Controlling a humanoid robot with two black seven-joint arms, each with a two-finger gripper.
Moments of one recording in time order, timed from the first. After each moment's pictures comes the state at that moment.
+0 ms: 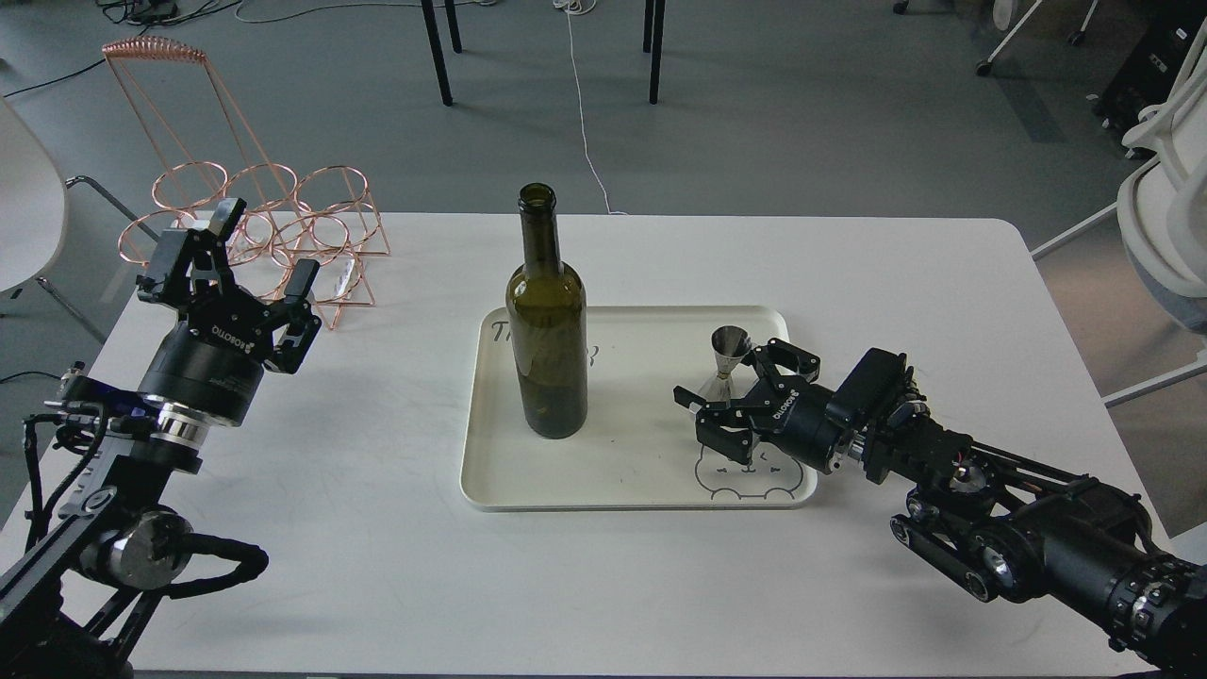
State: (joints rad) left arm -0.07 0.37 -1.27 -1.36 0.66 -0.24 -0.47; right arm 0.61 -0.21 0.41 0.68 -2.10 -0.49 0.49
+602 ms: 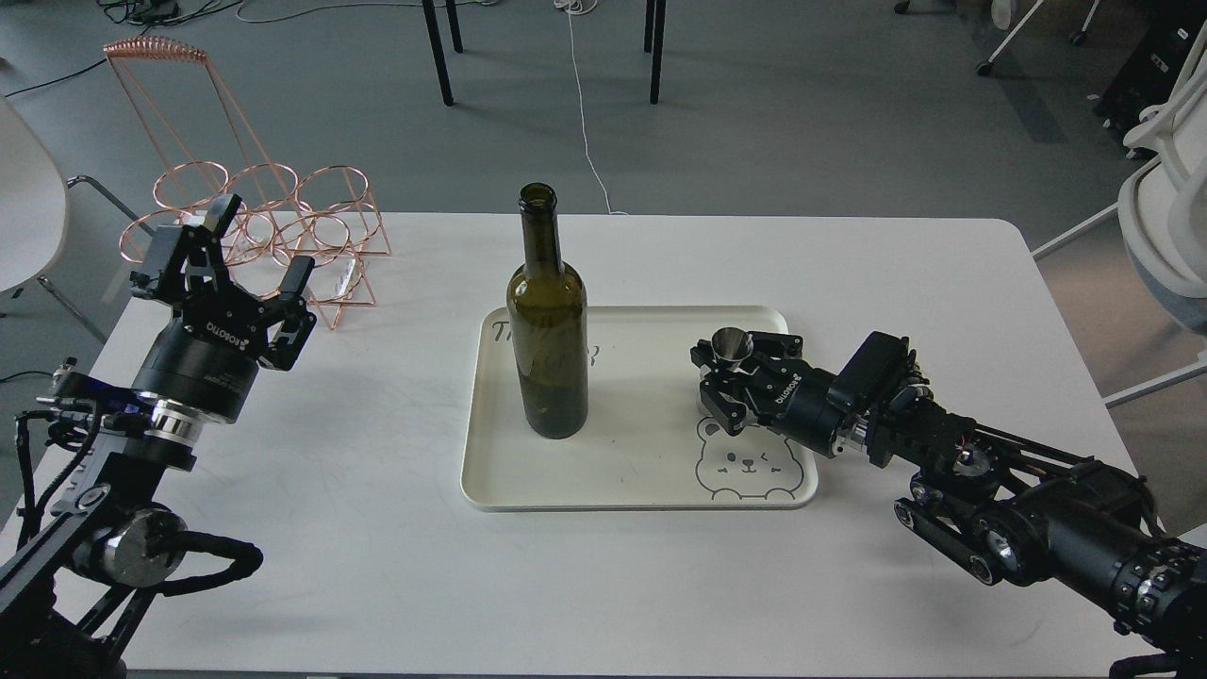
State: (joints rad) left arm -0.07 0.39 -1.27 -1.36 0.66 -0.24 -0.47; right arm 0.64 -0.28 0.40 0.75 -2.08 -0.49 0.49
